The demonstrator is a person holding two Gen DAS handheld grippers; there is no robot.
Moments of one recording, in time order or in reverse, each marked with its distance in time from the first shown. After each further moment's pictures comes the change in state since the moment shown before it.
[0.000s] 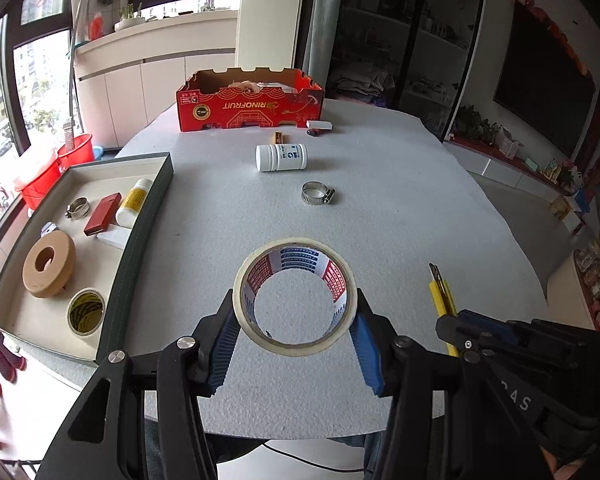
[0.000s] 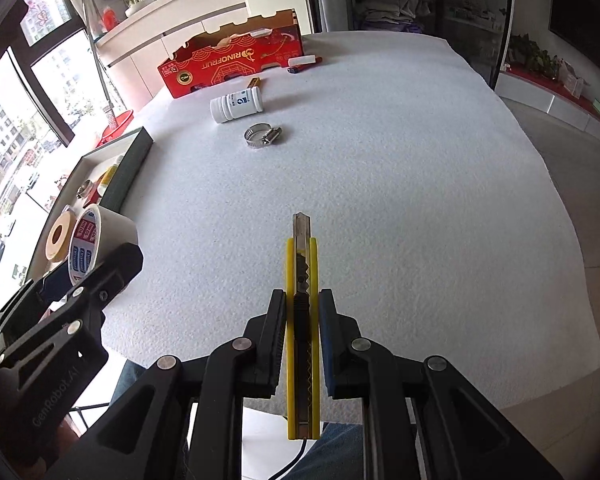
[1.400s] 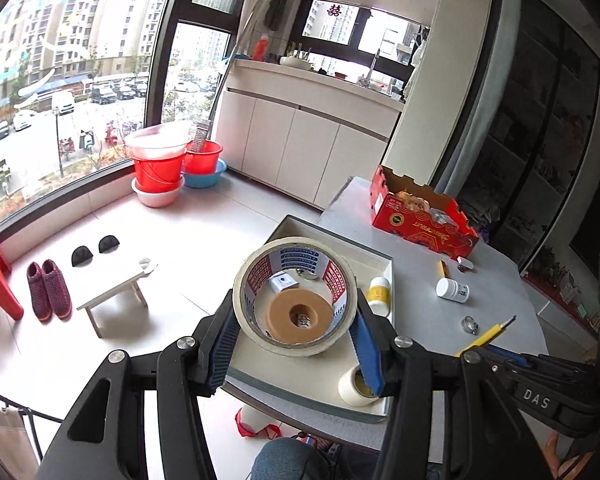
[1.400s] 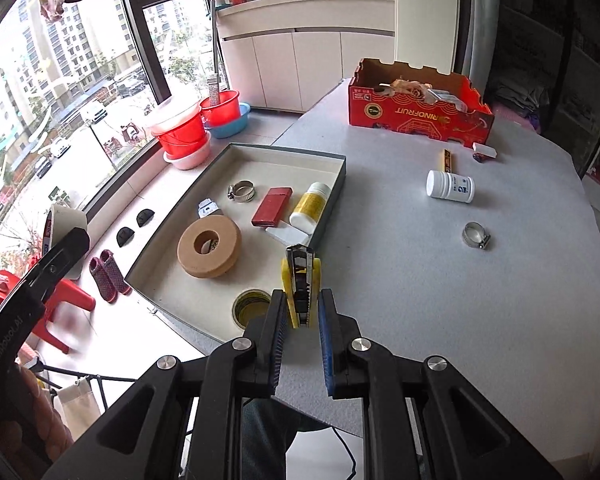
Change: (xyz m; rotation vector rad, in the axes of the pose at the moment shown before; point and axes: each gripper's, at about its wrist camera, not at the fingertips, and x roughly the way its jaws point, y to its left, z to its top) left arm -0.125 0.248 -0.005 -0.410 -0.255 0.245; right arm -0.013 0.223 0.038 -0.327 -0.062 0.164
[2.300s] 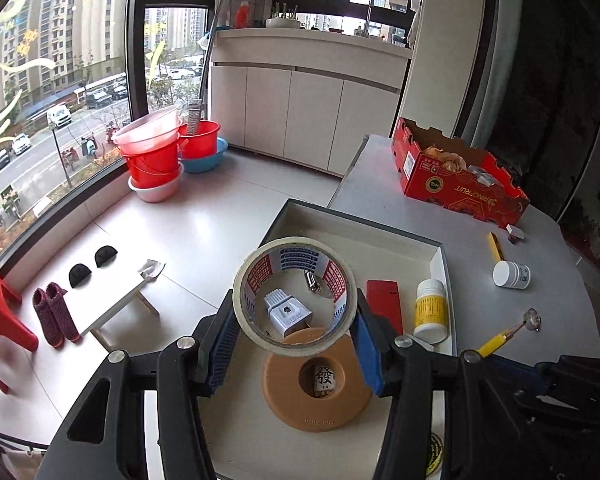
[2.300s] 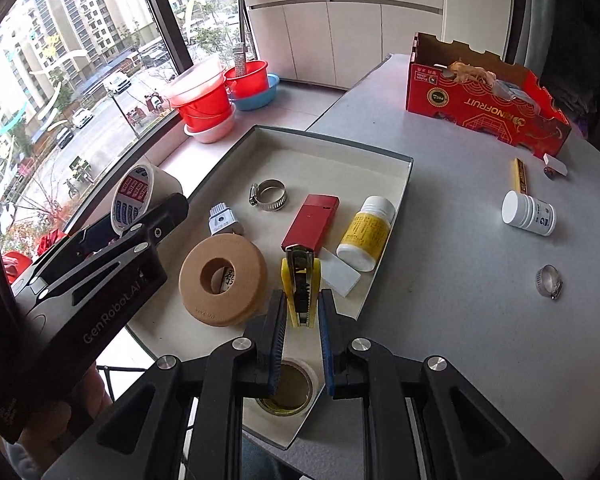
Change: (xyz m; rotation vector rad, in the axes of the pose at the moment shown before) left arm 0.131 -0.027 0.021 0.139 0.131 0.075; right arm 0.090 0.019 0.048 -0.058 0.111 0.087
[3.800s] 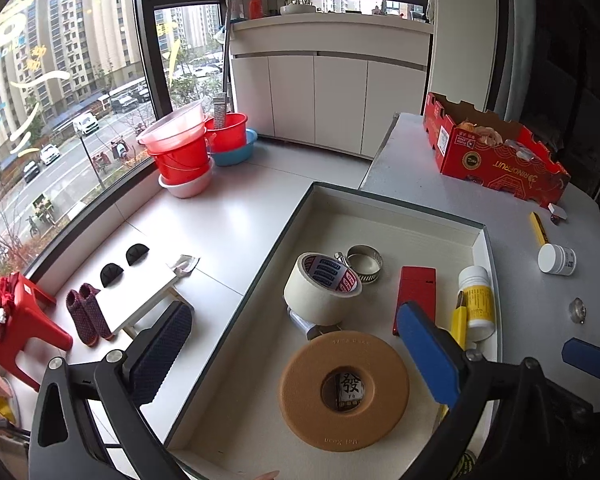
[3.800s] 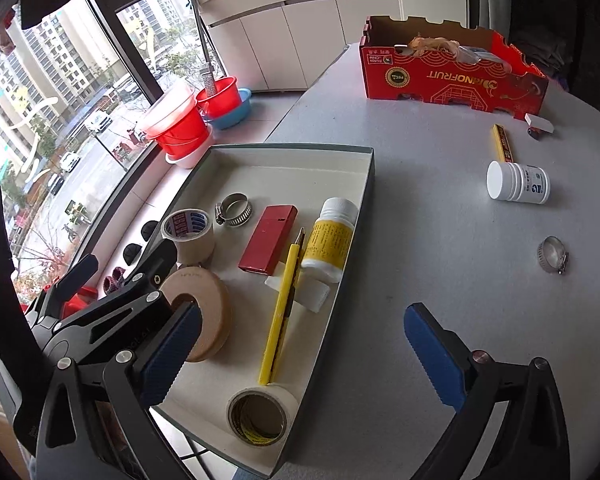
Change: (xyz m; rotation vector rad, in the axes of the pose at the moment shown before) left arm 0.021 -0.012 -0.005 0.039 0.046 0.161; right arm 0.005 -0.041 -0.002 0.167 -0.038 0.020
